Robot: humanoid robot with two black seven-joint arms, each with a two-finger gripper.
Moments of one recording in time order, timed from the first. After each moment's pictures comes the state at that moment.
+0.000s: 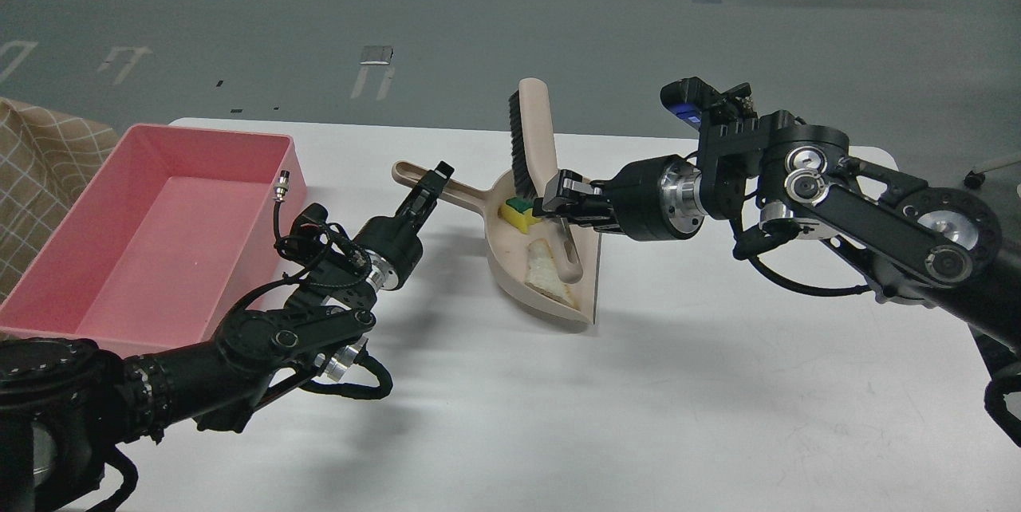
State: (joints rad) left arm -0.73 0.22 -0.11 -0.88 0.50 0.49 -0.49; right arm 1.04 -0.35 0.48 1.31 -0.86 0.49 -0.46
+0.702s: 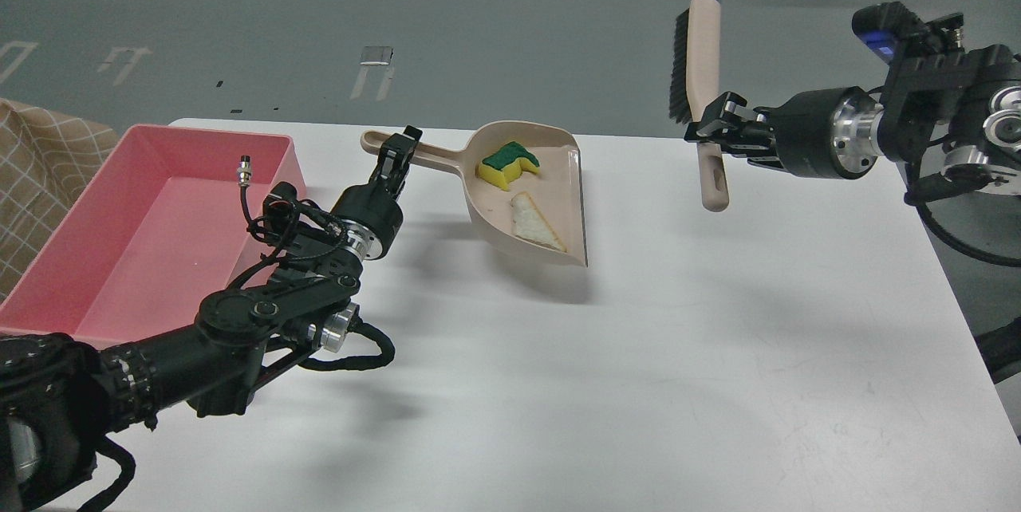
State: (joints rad) left arm -0.74 0.27 -0.23 -0.92 0.41 0.49 -0.49; right arm 1.05 -0.69 0.52 1.36 -0.82 0.49 -0.46
